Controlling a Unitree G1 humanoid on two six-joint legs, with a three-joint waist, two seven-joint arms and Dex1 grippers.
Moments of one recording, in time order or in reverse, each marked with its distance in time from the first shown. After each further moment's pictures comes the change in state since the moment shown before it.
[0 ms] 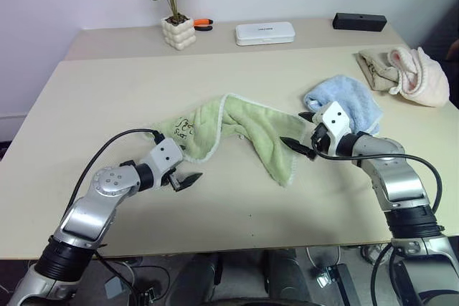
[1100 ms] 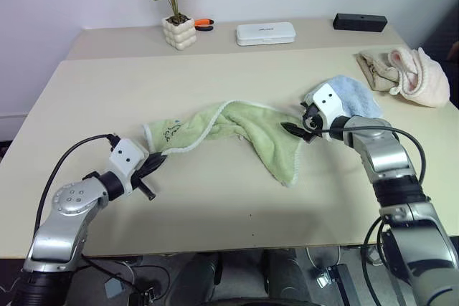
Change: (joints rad) left arm 0.220 -0.021 0.285 -0.058 -0.090 -0.090 0.023; right arm -0.278 0.040 0.073 0.344 -0.100 0.091 -0.059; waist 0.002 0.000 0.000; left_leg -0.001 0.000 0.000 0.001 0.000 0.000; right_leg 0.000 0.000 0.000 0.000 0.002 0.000
